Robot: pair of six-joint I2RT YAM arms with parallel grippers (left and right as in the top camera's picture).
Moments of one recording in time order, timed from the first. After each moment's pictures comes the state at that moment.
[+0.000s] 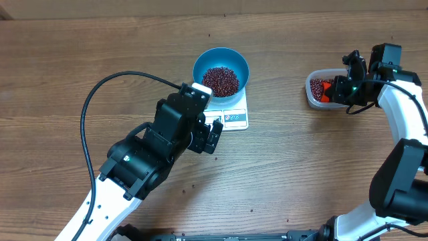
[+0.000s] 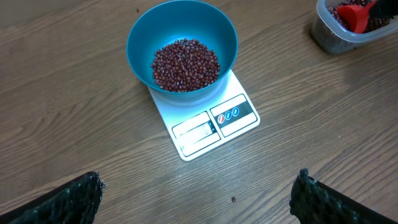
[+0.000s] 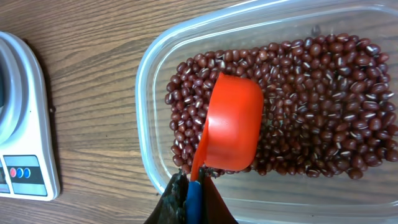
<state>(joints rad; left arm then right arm) -0.63 1.16 1.18 -0.81 -0.16 -0.16 -0.25 1.80 1.34 -0.79 -0.38 -0.09</state>
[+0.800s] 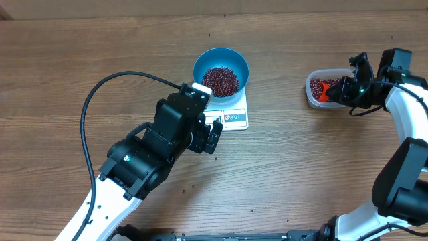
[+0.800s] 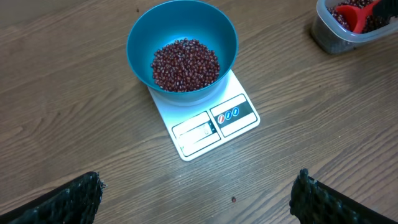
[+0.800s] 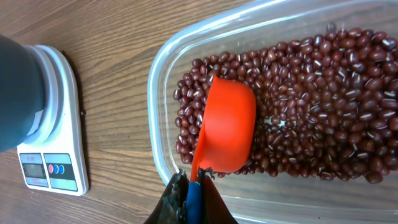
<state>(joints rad) -0.63 1.16 1.18 -0.81 -0.16 -0.16 -0.31 1.81 1.31 -0.75 -0.53 -0.09</state>
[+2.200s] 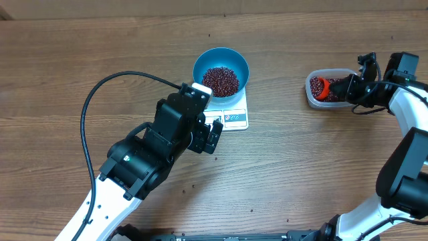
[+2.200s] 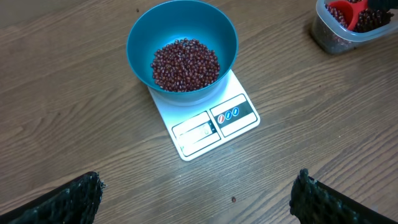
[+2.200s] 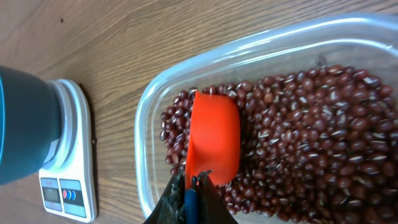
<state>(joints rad) -0.63 1.16 1.18 -0.81 -0.16 -0.16 -0.38 1.88 1.29 -0.60 -0.63 -0.04</state>
